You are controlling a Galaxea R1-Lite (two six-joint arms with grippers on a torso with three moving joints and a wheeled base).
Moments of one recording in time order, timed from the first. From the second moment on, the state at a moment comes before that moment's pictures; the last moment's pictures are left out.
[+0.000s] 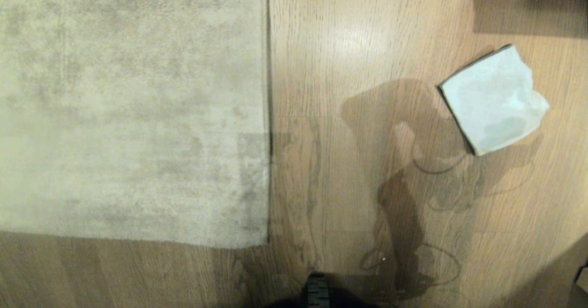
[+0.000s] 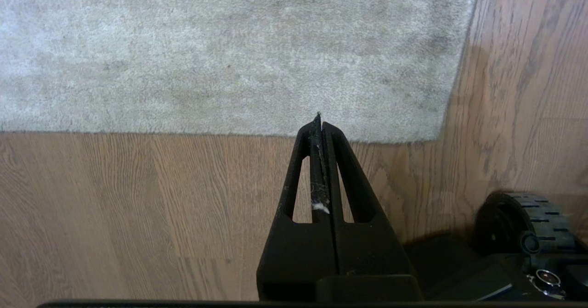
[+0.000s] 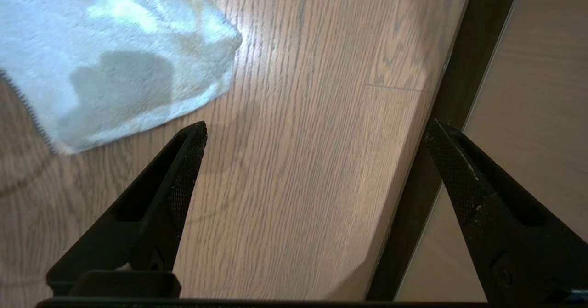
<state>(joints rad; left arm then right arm) 0.00 0.00 0.00 0.00 0.01 0.01 -0.64 1.32 -0.43 -0.98 0.25 -0.24</state>
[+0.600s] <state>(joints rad) 0.00 0.00 0.00 0.00 0.01 0.01 -0.64 1.20 -0.27 -0.97 0.25 -0.24</state>
